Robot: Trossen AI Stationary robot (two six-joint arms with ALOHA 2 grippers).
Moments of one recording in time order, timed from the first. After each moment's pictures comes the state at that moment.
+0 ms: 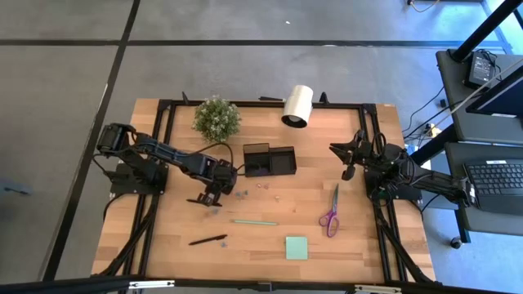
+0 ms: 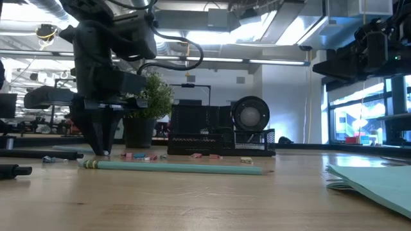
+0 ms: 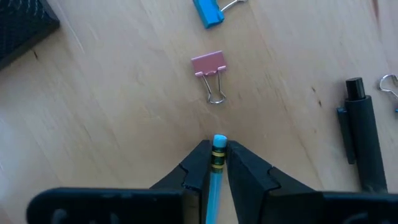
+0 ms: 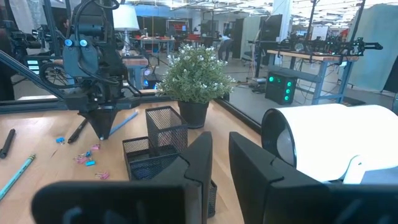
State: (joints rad) left arm -0.07 1.61 0.75 -0.53 -0.04 0.35; right arm -0.27 0.00 0.01 0.04 0.09 -0.04
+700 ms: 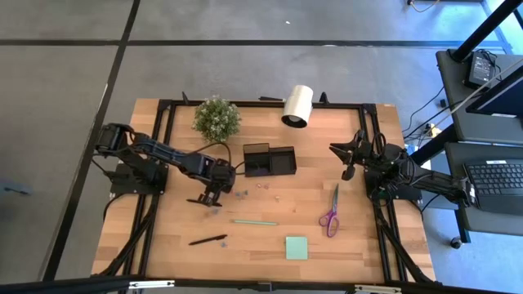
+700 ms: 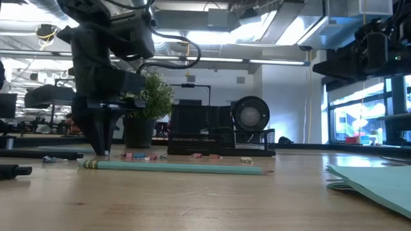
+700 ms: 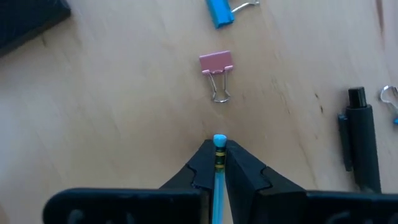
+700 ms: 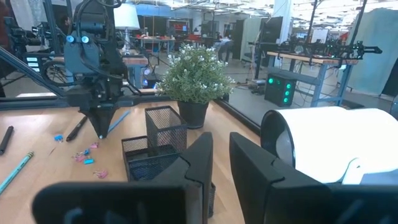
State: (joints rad) left arm -0.07 1.56 0.75 -0.51 -0.04 0.27; right arm -0.27 0.00 0.01 0.04 0.09 -0.06
